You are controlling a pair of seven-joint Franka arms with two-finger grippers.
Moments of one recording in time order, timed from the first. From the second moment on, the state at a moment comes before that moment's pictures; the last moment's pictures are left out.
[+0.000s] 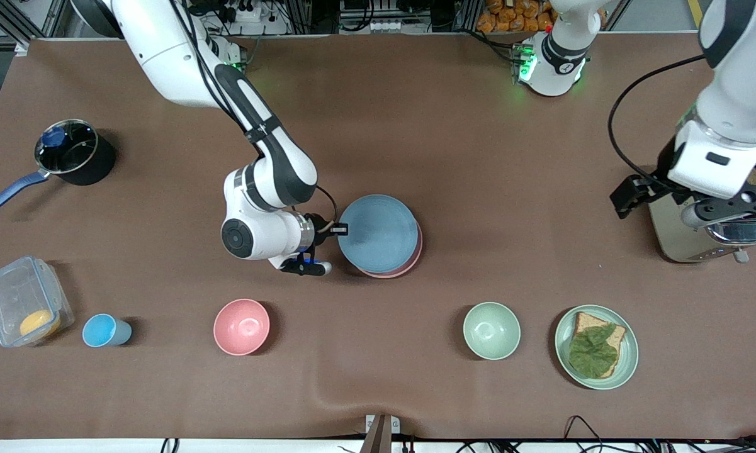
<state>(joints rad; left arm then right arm) 0.37 0.16 -0.63 -1.47 0.23 1.68 -0.47 0.46 0.70 0.05 -1.56 0.60 2.06 0.28</state>
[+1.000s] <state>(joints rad) 0.44 0.14 -0.63 -1.46 0.15 1.64 -0.33 0.50 0.75 0.04 -1.52 0.64 2.13 0.28</state>
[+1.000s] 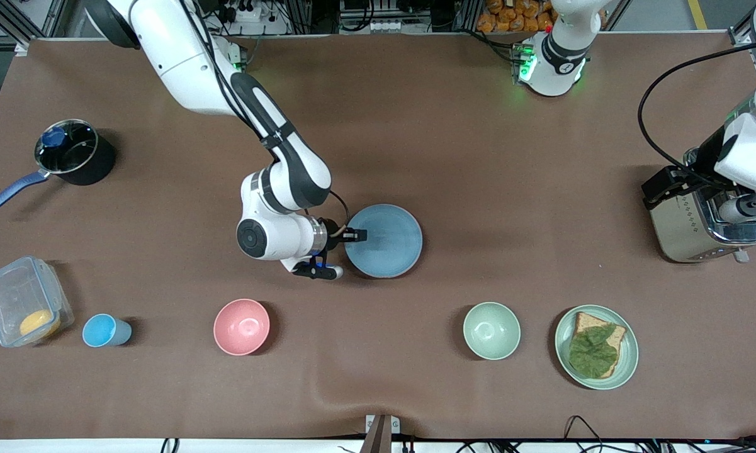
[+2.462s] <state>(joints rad) 0.17 0.11 -0.35 -1.40 0.11 1.62 -0.23 0.17 0.49 0.01 -1.47 0.16 1.71 0.27</state>
